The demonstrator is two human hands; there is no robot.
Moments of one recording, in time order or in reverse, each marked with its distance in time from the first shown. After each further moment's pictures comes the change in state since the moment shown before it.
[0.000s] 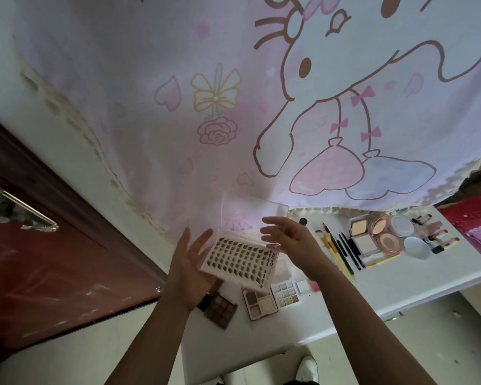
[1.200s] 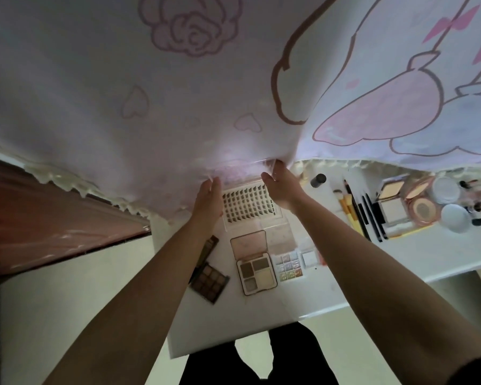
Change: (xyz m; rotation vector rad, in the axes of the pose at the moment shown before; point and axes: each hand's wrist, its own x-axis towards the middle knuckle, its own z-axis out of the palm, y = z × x) left_hand 0.186 -0.039 -0.017 0.790 0.405 -0.006; right_hand 0.168 0.095 -0.004 -0.681 0.061 0.251
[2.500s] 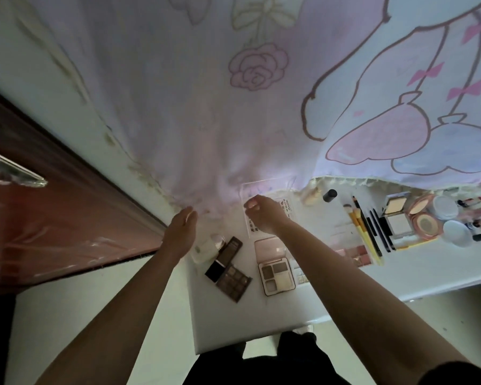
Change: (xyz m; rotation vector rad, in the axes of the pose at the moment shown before) left_hand -0.037 -0.053 -0.127 0.299 0.133 0.165; right_hand -0.072 -0.069 0.051 -0.055 -0.147 -0.017
